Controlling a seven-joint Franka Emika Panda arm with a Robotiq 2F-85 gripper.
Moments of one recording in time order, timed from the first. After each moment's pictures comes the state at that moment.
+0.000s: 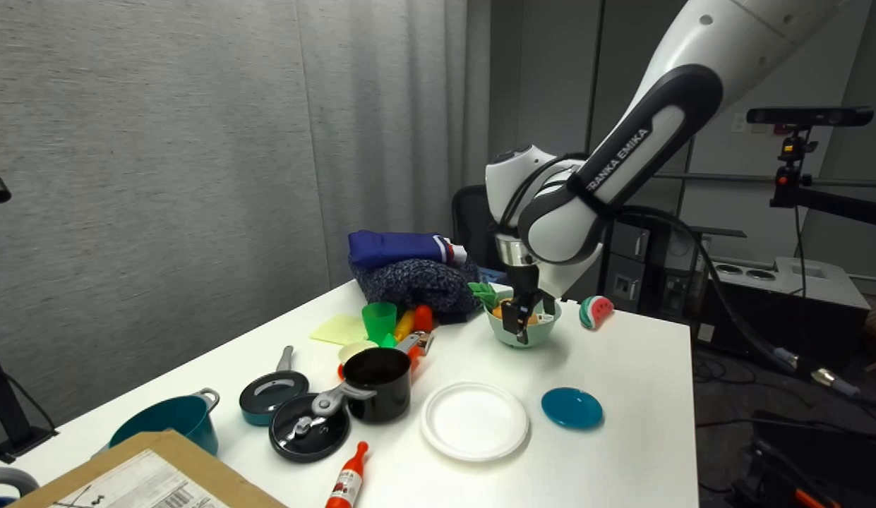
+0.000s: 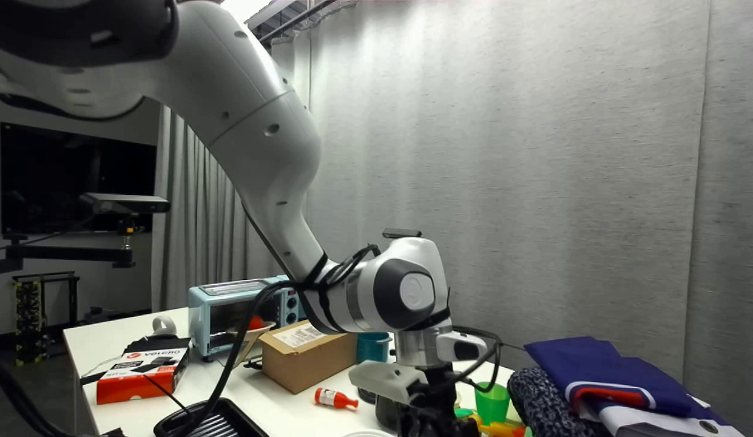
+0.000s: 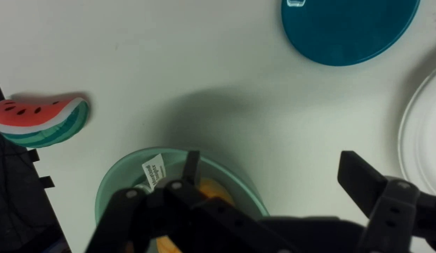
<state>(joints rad) -0.10 0.41 -0.13 -2.04 -0.35 2.39 0.29</state>
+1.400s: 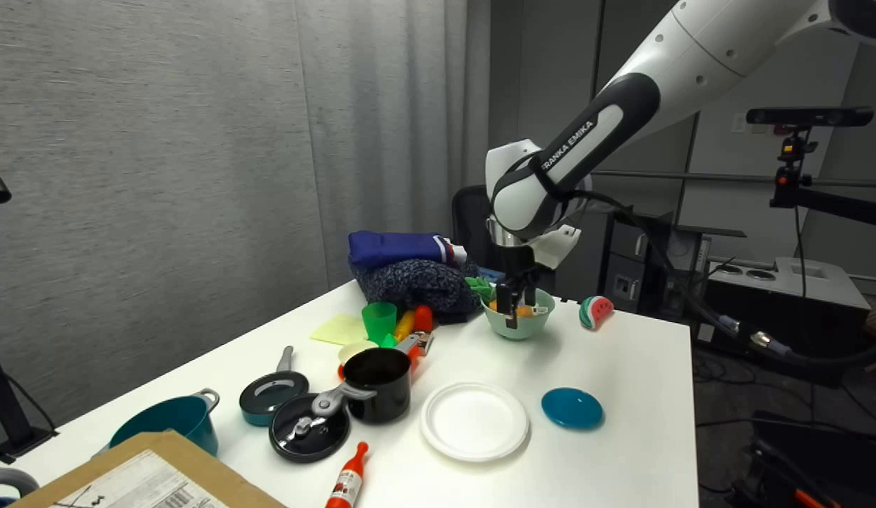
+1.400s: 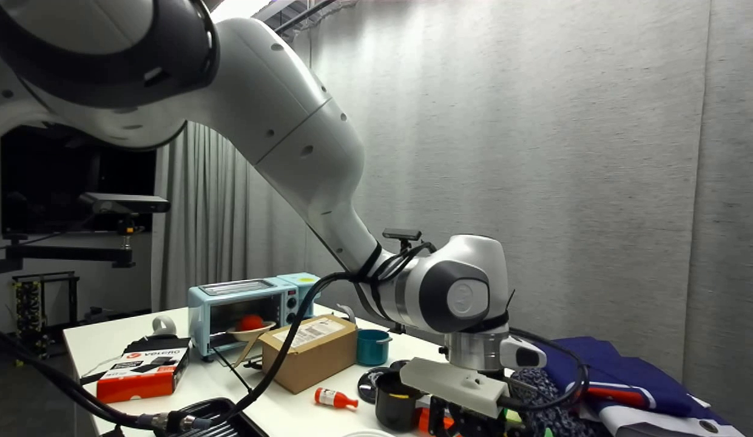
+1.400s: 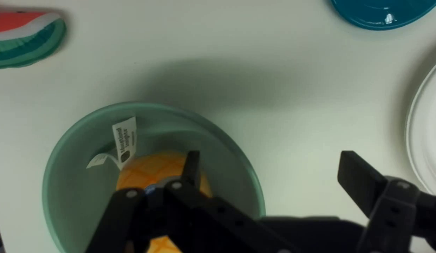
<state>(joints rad) -0.20 0.54 -0.11 -1.81 -0.10 2.30 -0.18</state>
